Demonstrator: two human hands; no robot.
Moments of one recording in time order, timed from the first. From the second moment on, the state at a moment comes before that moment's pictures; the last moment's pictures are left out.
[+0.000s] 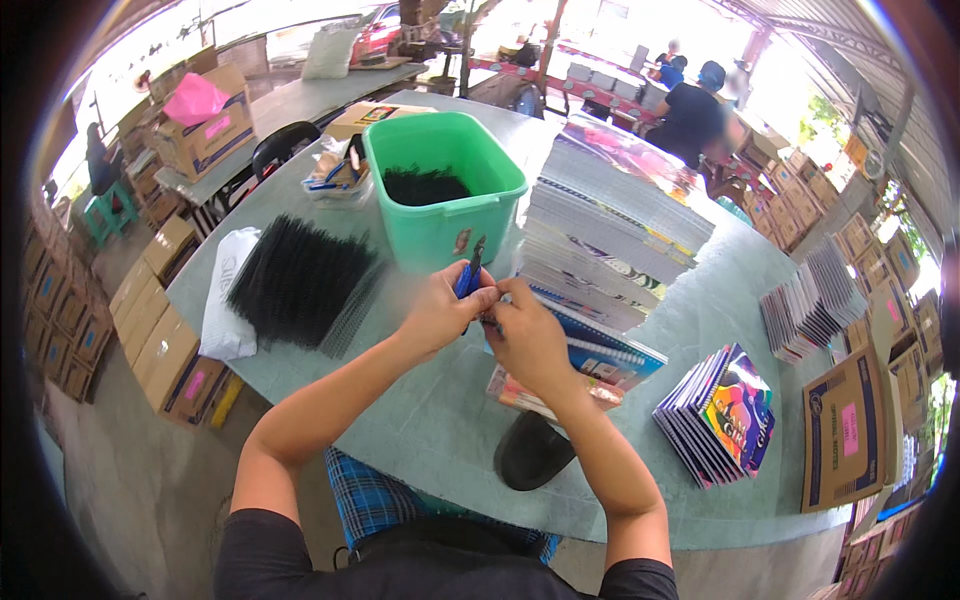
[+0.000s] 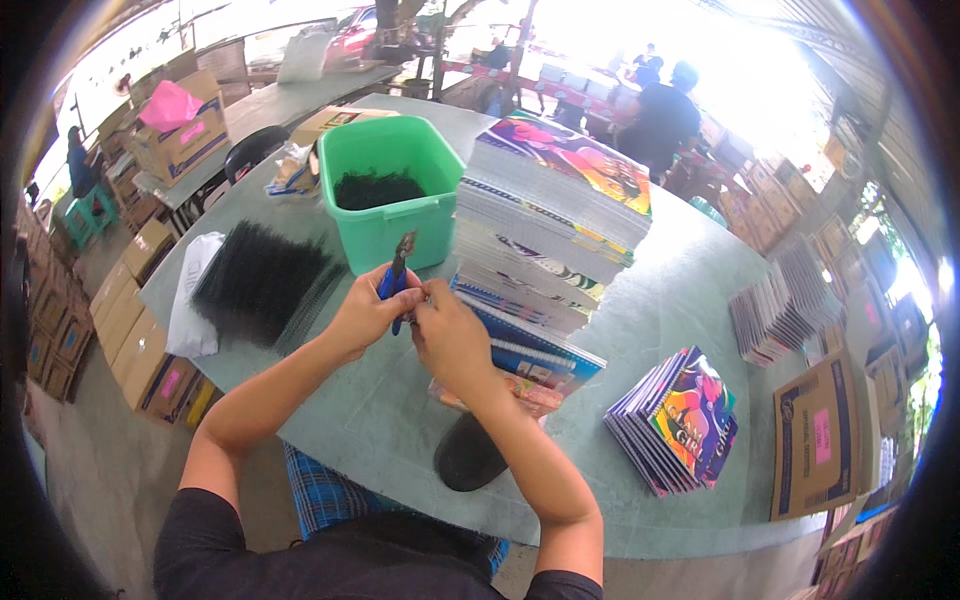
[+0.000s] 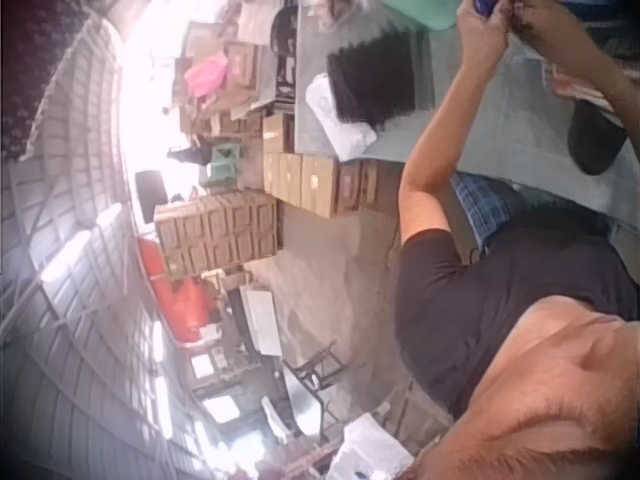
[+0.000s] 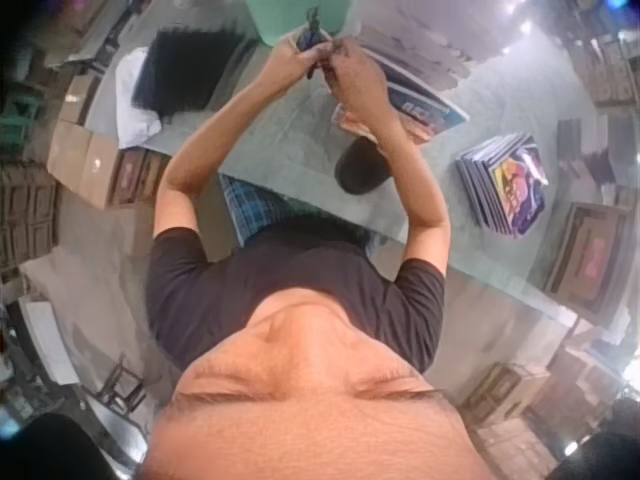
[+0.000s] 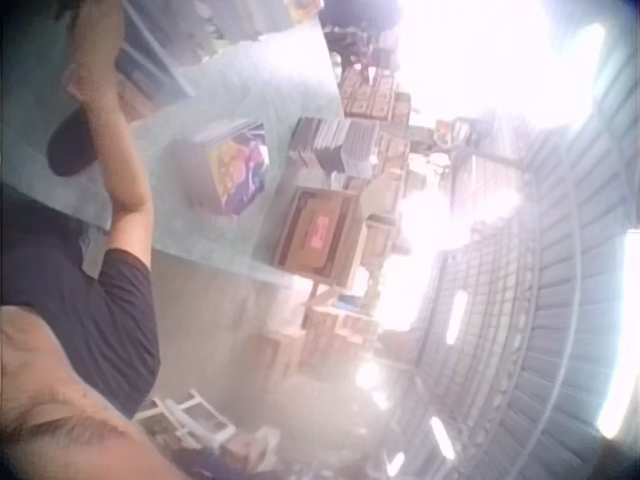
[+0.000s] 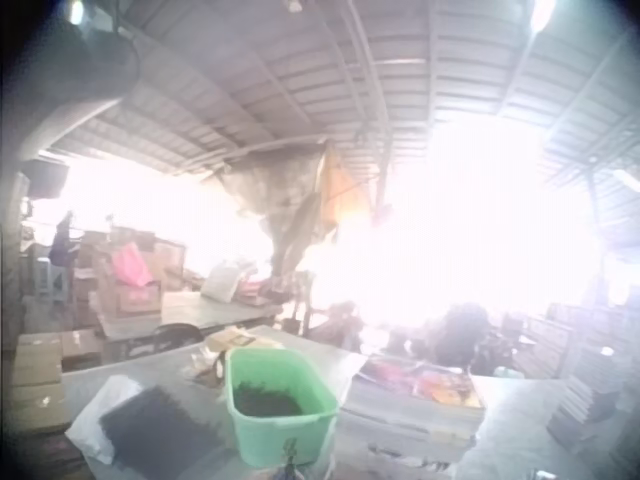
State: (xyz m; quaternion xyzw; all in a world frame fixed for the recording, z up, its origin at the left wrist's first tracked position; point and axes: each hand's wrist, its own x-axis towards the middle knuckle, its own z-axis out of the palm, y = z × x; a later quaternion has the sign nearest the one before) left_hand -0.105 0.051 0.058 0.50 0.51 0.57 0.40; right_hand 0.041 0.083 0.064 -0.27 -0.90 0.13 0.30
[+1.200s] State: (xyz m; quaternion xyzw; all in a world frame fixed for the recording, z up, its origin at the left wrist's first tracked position) left_hand -0.158 0.022 -0.072 0.68 0.64 0.36 0.00; right_hand 0.451 0.058 0.011 -0.73 -0.50 0.08 0.47
